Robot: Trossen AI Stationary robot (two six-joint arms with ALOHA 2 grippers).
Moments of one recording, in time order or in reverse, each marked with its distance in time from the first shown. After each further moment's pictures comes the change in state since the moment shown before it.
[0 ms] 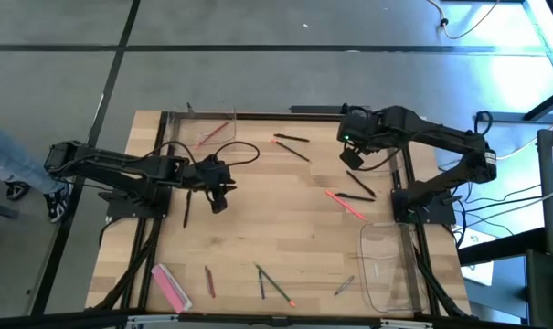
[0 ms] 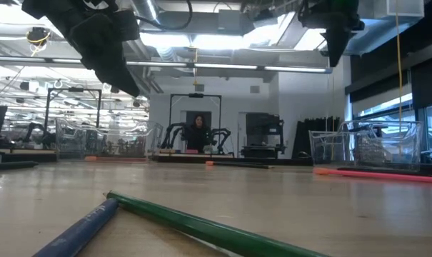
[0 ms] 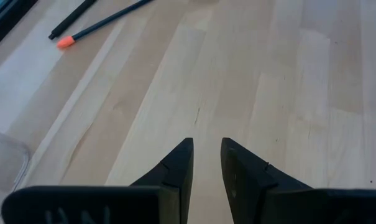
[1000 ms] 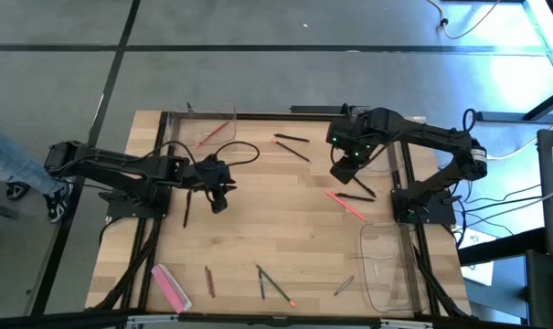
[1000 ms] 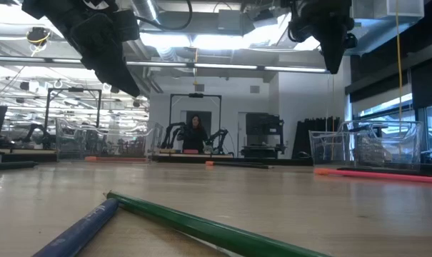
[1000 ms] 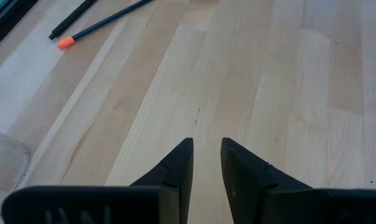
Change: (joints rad) left arm 0.000 0.000 0.000 0.000 0.000 0.000; right arm 0.000 0.098 0.000 0.041 -0.431 -0.034
